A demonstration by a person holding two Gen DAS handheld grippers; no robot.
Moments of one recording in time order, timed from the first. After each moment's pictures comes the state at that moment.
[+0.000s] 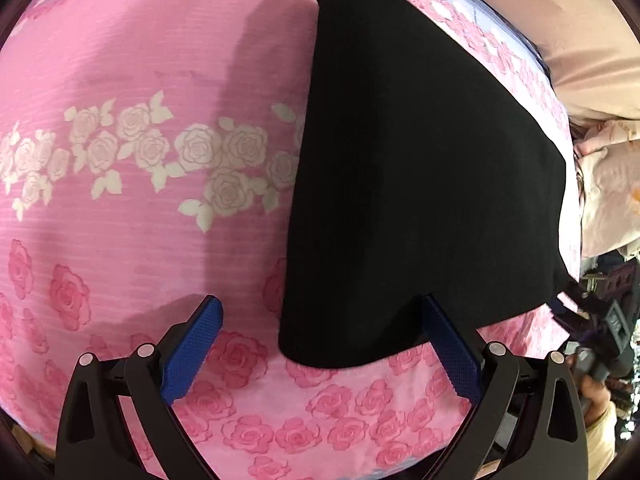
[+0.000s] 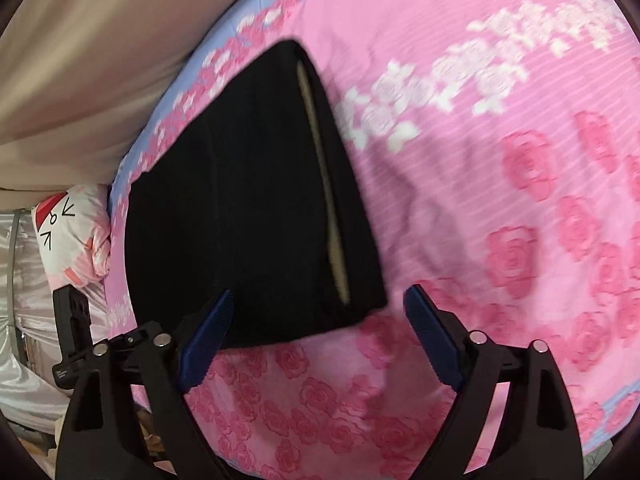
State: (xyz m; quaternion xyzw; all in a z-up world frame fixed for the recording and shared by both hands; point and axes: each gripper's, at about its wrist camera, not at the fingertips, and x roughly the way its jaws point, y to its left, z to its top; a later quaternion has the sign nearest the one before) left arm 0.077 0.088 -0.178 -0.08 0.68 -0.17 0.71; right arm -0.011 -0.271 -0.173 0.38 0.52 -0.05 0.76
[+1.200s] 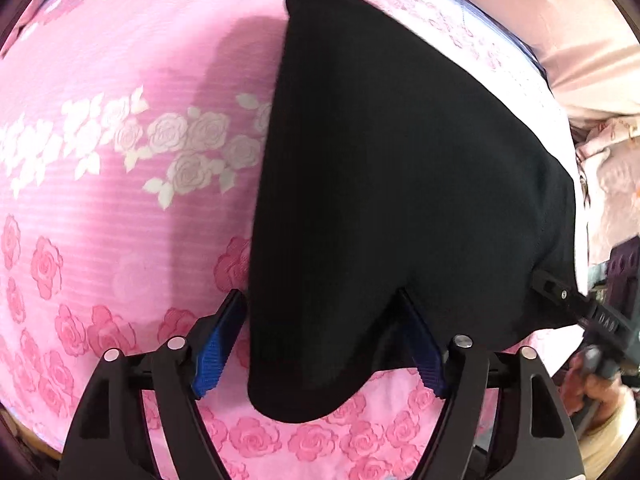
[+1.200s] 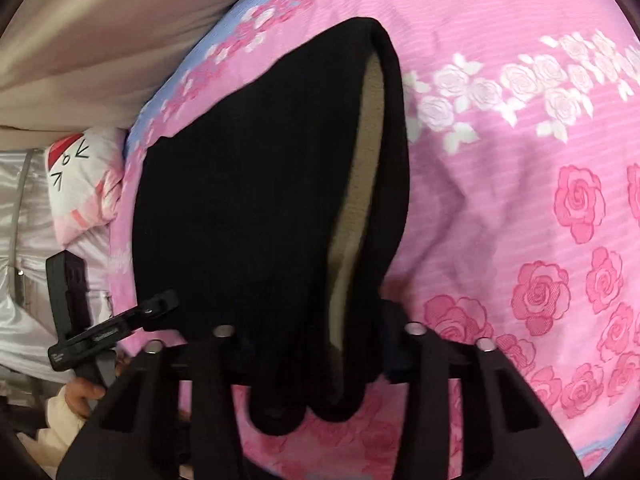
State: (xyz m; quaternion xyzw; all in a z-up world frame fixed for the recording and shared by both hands) left arm 0.068 0.021 -0.170 -0.09 0.65 -0.17 0.74; right arm 0.005 -0.266 -0.166 0.31 0.57 0.04 0.76
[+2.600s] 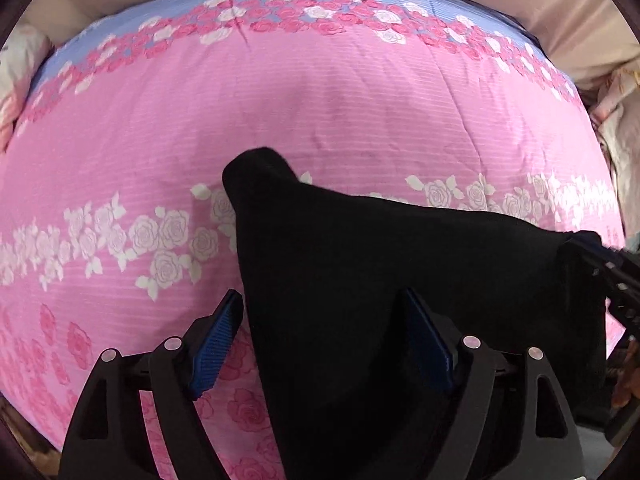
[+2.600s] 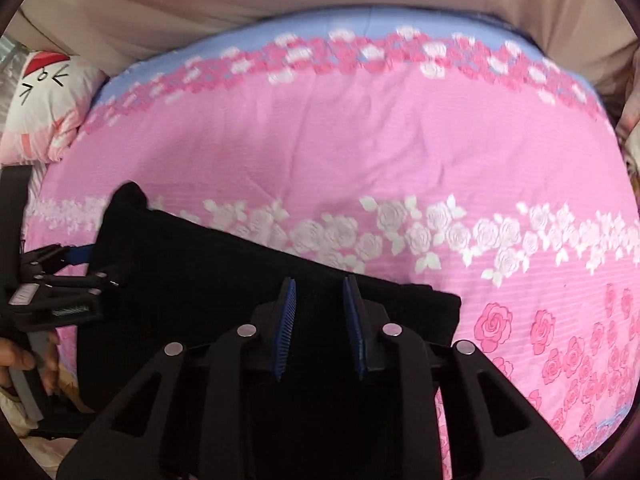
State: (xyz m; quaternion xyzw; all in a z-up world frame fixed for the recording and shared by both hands) left arm 0.085 -0.016 -0.156 0.04 0.61 -0.14 0.78; right arm 0.022 -0.232 -0.116 0.08 0.55 -0.03 0.83
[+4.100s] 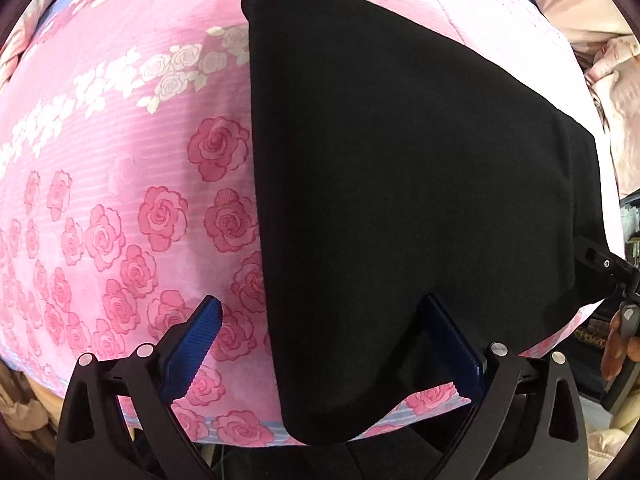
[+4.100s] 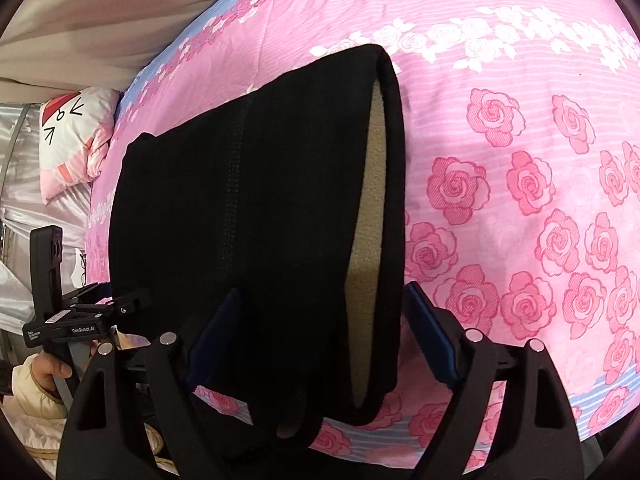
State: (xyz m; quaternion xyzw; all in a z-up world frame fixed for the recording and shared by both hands) left arm 0.002 0.012 -0.187 0.02 0.67 -0.14 0.72; right arm -0.073 -0.268 -0.166 0.26 0.59 0.02 0.77
